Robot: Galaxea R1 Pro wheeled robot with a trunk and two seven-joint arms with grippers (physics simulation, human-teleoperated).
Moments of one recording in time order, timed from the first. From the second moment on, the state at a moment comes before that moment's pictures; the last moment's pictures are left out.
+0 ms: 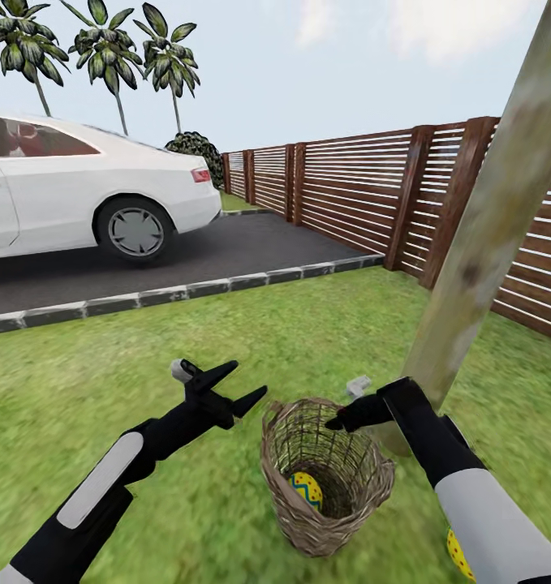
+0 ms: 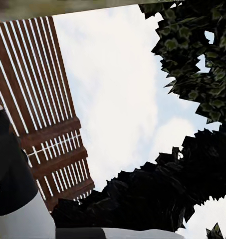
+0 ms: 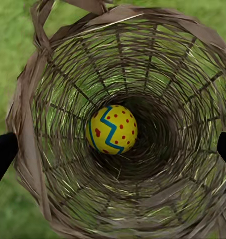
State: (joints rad) left arm -0.44 0.22 -0.39 -1.42 1.74 0.83 -0.59; right arm -0.73 -0.09 0.14 -0.99 0.37 0.88 0.79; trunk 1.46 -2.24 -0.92
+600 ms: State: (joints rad) left arm -0.43 0.32 -0.39 -1.41 1.74 0.83 -0.84; right arm -0.75 0.05 0.17 -0.79 0.42 0.88 0.47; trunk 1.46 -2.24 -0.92
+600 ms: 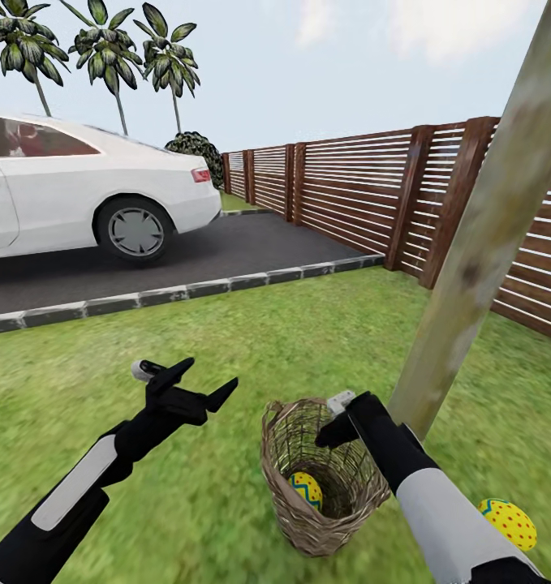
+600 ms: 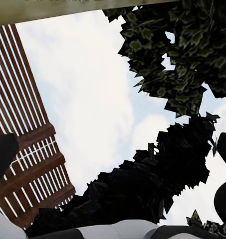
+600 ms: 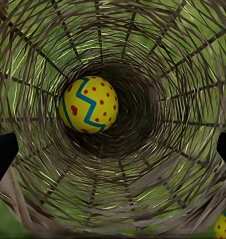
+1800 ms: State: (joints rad) left arm -0.43 0.32 -0.39 -1.38 1.74 0.83 -0.84; right arm -0.96 0.16 0.16 -0.36 0.33 0.64 0.31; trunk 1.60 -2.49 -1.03
